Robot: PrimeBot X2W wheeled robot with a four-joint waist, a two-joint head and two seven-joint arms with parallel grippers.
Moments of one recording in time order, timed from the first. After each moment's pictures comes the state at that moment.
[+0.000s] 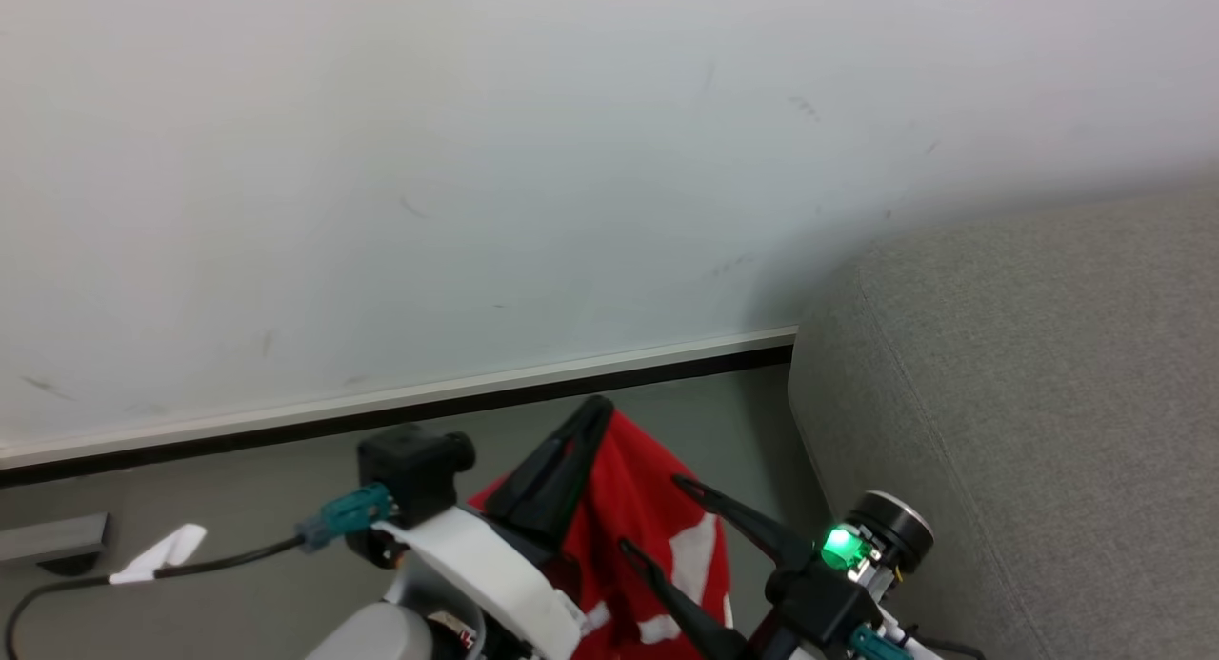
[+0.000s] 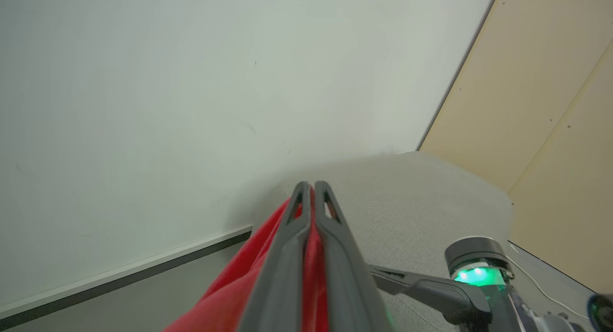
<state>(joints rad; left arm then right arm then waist) -0.37 0.35 -0.67 -0.08 -0.74 0.11 -0.07 -0.37 -0.15 0.78 0.25 0.23 0.13 -0.26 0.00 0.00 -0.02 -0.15</state>
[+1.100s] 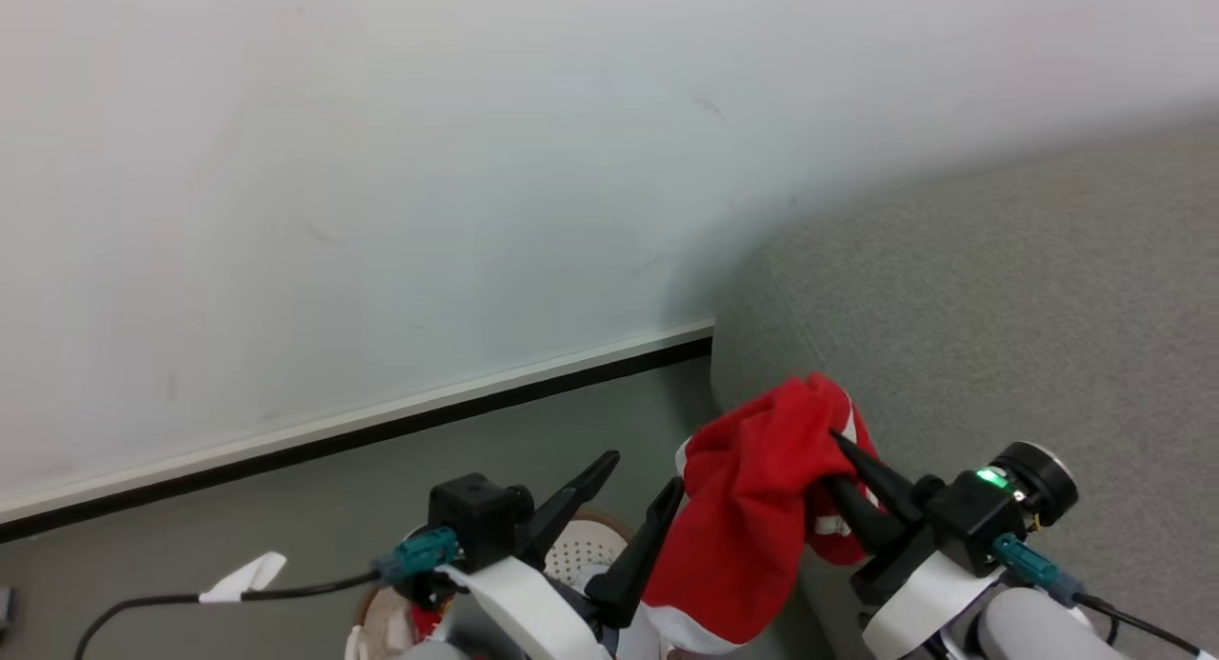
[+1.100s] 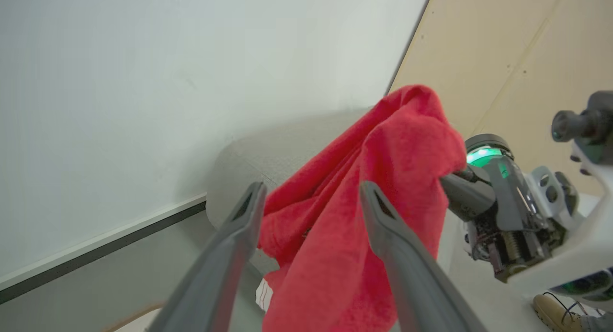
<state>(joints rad) -0.36 0.30 -0.78 0.04 -0.70 0.08 -0.09 -0.43 -0.26 0.66 0.34 0.35 0.13 -0.26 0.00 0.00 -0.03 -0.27</state>
